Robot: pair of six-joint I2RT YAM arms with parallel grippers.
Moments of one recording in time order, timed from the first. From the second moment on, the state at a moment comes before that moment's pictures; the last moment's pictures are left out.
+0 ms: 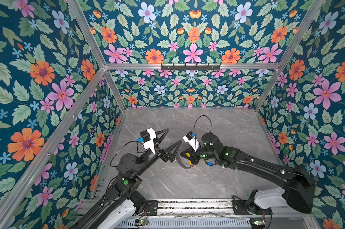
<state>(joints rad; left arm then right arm) -0.73 0.59 0.64 0.28 0.17 -0.31 0.89 1.46 1.01 -0.08 -0.47 0.33</state>
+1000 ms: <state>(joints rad) -0.73 0.56 0.55 0.28 0.12 -0.28 0.85 1.88 1.08 0.02 -0.35 0.45</state>
